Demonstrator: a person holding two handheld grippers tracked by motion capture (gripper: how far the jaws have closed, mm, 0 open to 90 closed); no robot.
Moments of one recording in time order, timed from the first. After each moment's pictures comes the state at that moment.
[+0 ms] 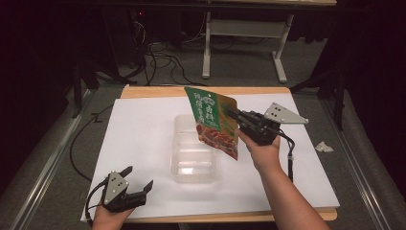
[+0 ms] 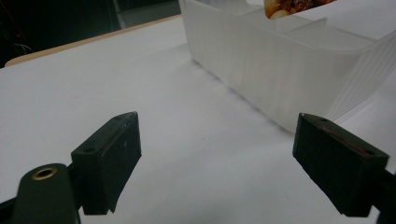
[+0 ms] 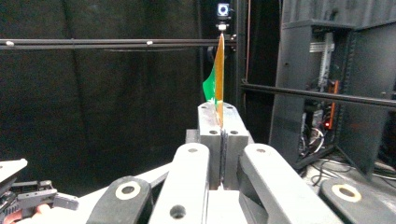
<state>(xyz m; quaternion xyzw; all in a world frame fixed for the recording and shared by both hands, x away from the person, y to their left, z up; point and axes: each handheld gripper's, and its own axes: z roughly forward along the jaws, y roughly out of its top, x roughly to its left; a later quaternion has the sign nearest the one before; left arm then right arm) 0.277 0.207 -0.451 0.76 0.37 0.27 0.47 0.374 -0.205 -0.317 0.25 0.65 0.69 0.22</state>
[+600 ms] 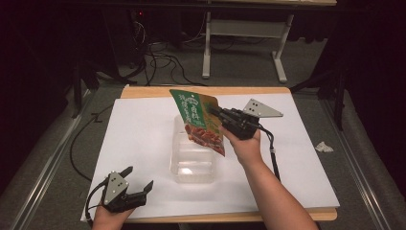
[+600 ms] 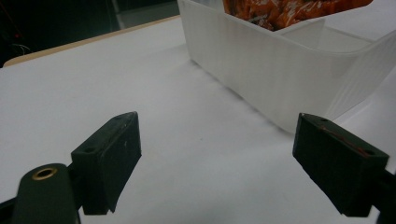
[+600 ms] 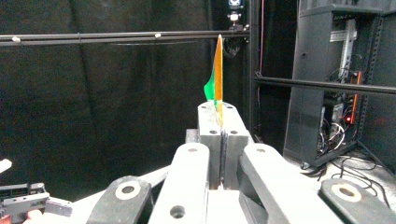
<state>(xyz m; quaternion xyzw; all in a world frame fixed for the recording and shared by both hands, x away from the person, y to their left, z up) 0.276 0.206 -0.451 0.76 0.37 0.27 0.47 0.405 -0.171 -0.337 0.25 0.66 0.69 0.19</state>
